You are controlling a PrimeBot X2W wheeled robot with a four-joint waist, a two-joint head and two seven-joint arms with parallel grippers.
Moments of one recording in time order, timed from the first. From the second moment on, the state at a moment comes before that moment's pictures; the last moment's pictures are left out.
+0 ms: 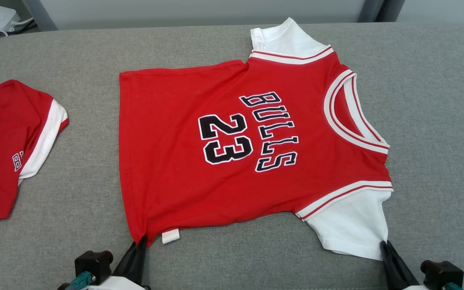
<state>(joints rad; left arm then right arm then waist) -0.07 0.31 -0.53 0.34 -0.67 0.16 -0.24 0.02 -0.04 0.04 0.42 0.21 0.13 -0.25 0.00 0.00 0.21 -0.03</state>
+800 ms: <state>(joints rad) 0.07 0.42 -0.50 0.13 -0.72 0.23 -0.14 0.28 -0.04 -0.05 0.15 0.30 0.13 -0.23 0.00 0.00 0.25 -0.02</state>
